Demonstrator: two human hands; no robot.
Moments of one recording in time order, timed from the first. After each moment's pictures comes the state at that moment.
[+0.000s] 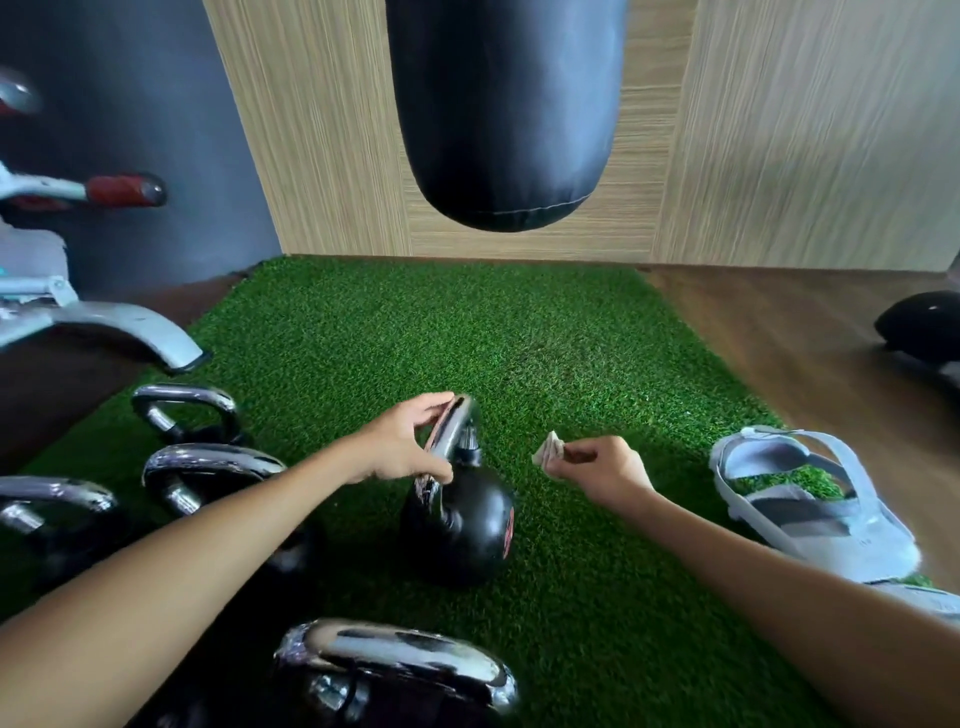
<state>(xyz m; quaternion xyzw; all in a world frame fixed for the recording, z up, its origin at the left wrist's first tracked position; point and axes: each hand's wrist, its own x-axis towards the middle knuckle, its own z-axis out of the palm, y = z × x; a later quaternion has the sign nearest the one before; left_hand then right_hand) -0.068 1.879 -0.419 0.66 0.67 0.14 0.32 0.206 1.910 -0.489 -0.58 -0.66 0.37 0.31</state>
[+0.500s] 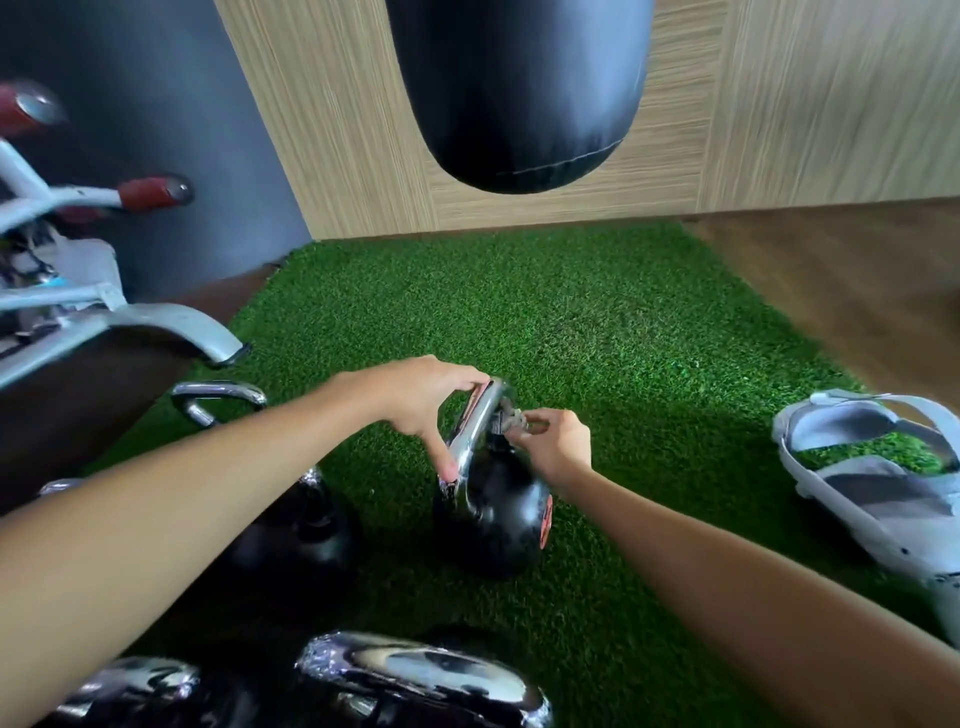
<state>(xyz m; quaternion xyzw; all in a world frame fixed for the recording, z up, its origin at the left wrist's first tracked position) -0.063 1.911 -0.368 0.76 0.61 -0.17 0.13 0.103 1.961 -0.538 -0.57 -0.58 0.44 0.39</state>
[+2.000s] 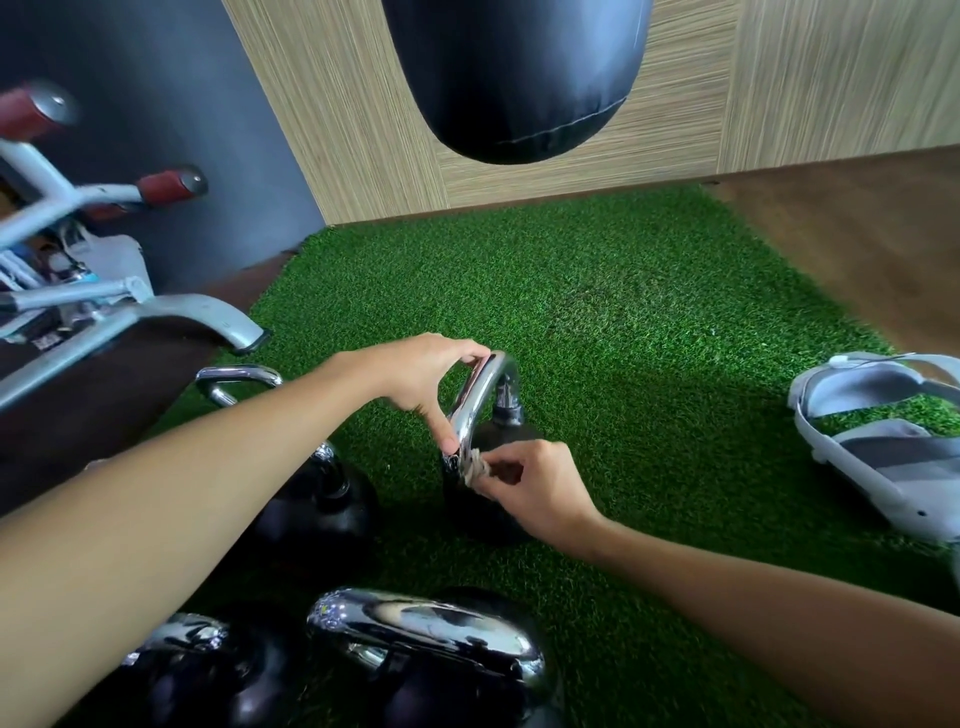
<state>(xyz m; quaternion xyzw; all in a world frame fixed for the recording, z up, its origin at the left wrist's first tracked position) -0.060 1.907 -0.369 0.75 0.63 -0.16 0.13 0.115 1.854 -0.518 -0.42 -0.75 0.35 0.37</state>
